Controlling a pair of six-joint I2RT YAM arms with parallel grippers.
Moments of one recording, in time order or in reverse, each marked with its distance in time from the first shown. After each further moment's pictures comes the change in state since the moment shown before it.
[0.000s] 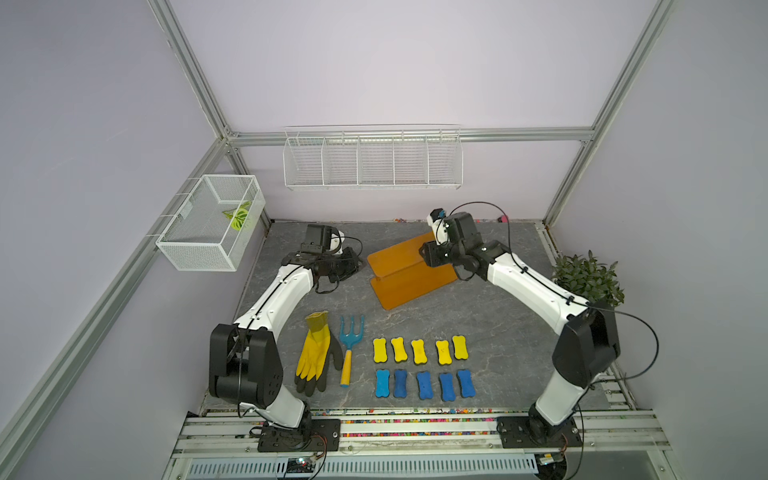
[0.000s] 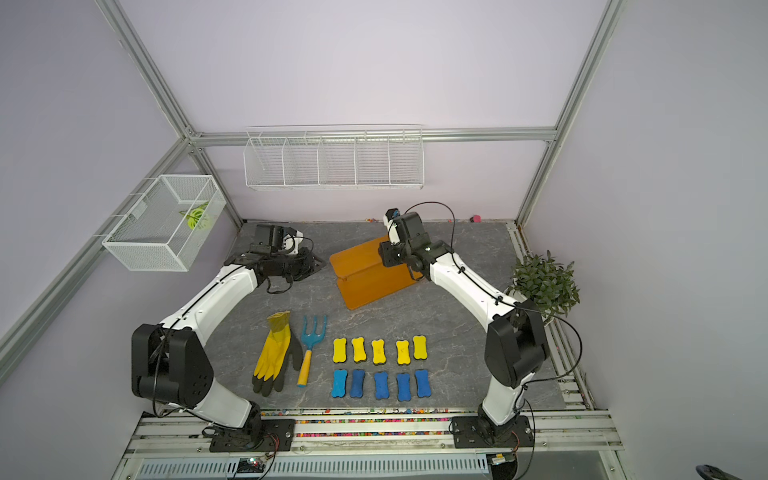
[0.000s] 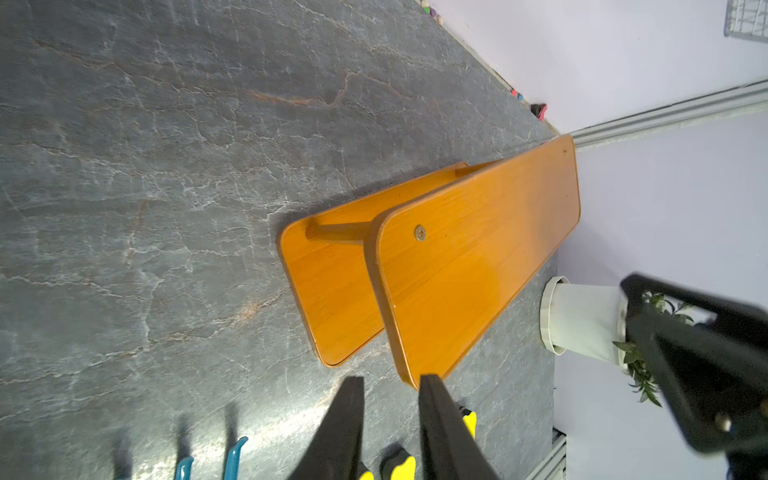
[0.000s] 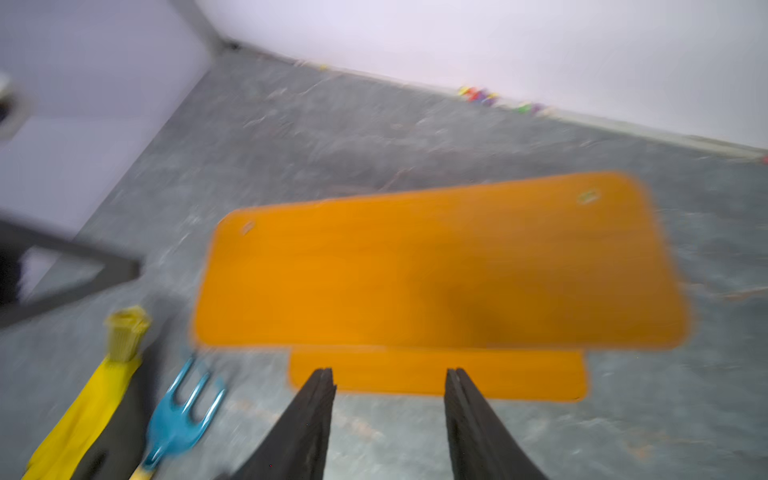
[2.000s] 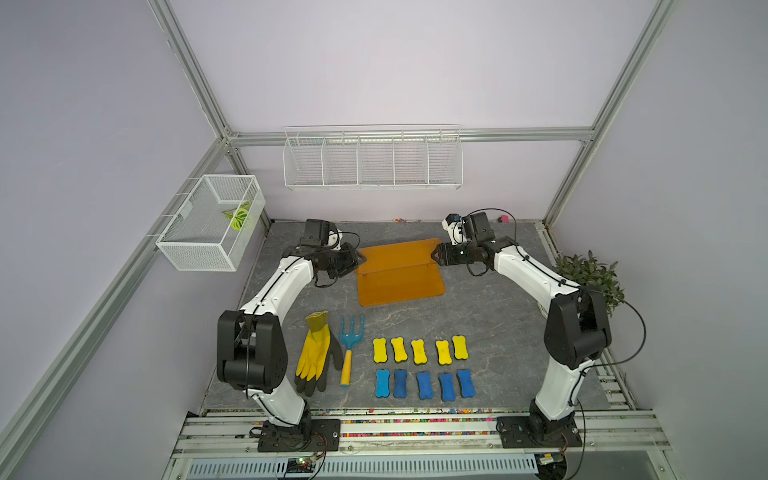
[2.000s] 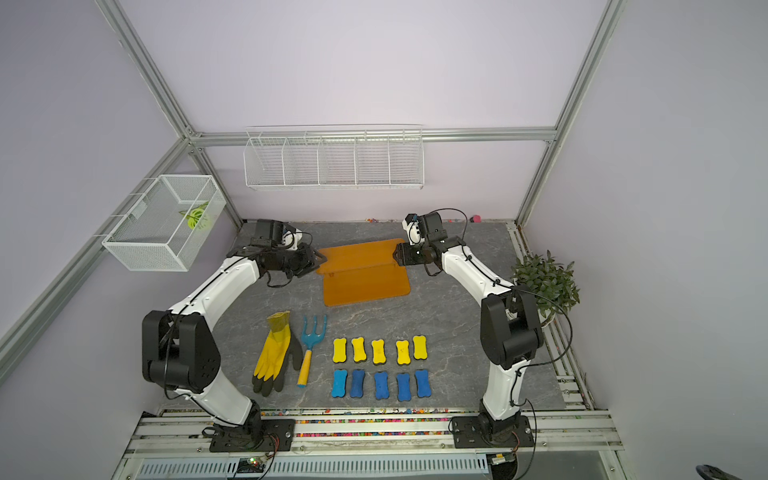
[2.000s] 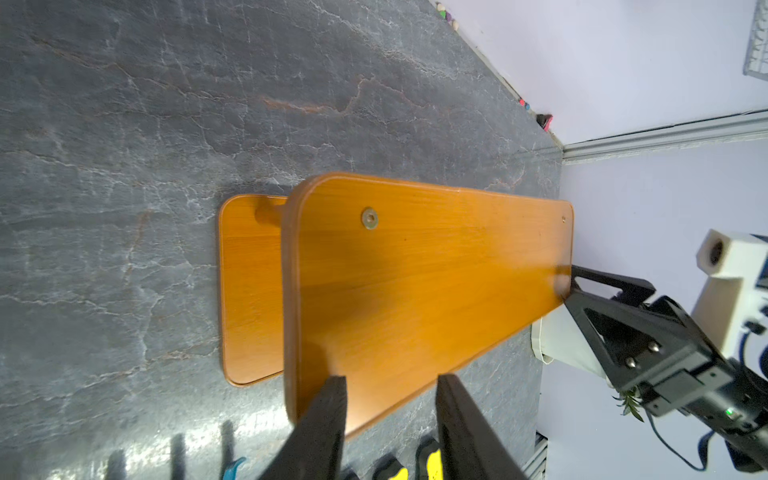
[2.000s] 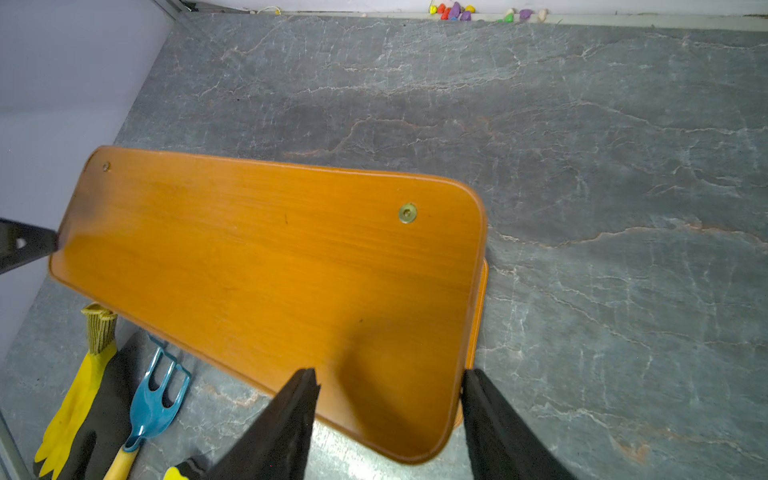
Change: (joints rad) left arm 0.049 0.112 0.091 -0.009 0.057 -0.013; right arm -0.133 0.056 -0.075 -0.011 -0.219 -0.021
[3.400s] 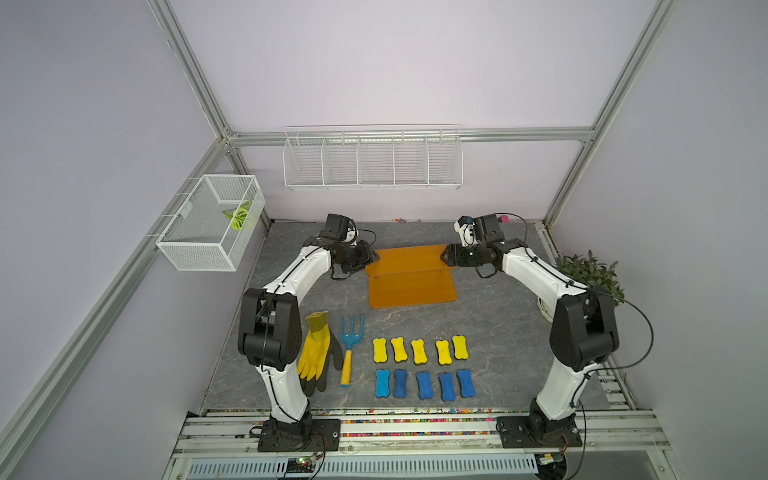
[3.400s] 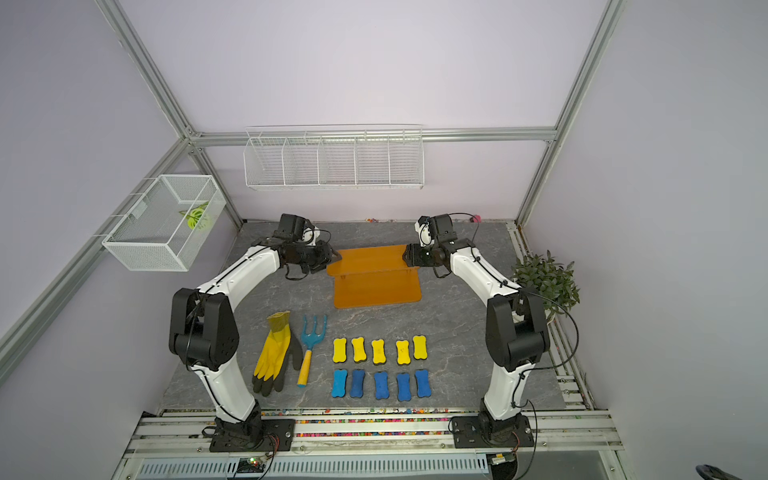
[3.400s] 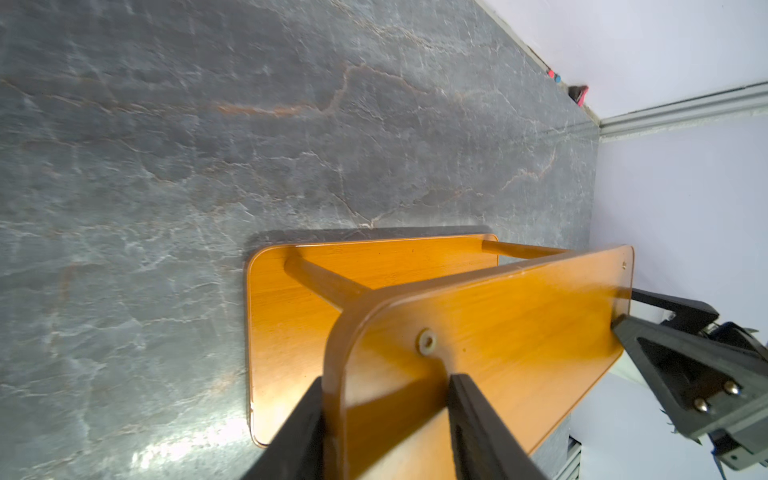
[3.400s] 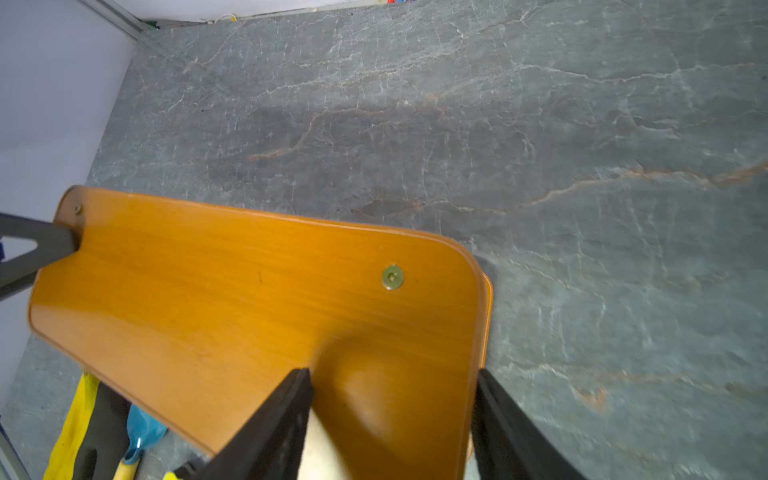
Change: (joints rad) left arm -0.100 0.151 0.142 -0.043 -0.098 0.046; right arm -0.060 -0.058 -0.074 -0.018 0.019 0.050
